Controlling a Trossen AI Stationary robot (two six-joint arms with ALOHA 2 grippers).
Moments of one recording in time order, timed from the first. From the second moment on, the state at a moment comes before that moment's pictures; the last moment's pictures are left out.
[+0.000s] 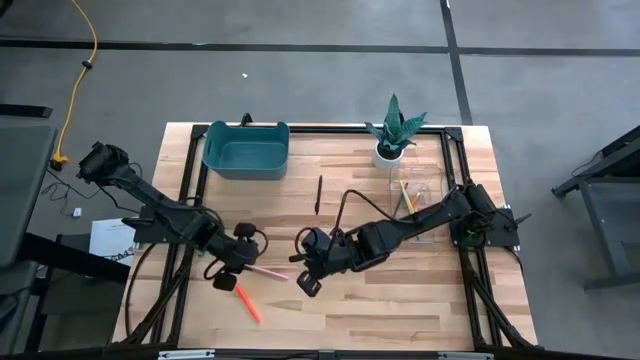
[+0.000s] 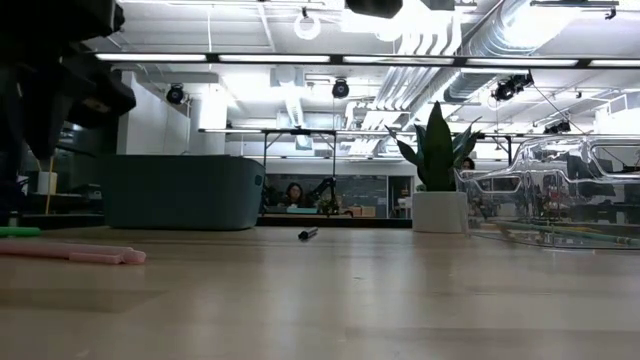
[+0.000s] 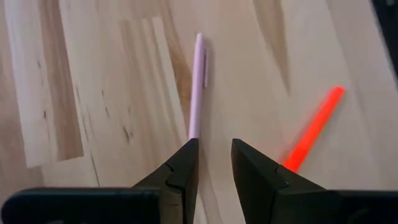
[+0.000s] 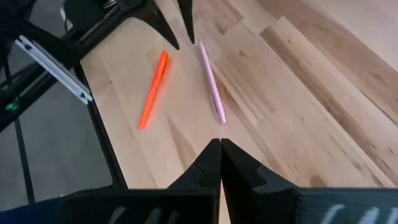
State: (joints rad) left arm -0.43 1.19 0.64 -0.52 -0.05 -0.32; right arm 0.37 2.01 1.88 -0.77 0.23 0.94
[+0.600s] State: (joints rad) left arm -0.43 1.38 0.64 -0.45 -0.05 -0.32; right arm 0.42 2.01 1.88 -0.80 0.25 0.96
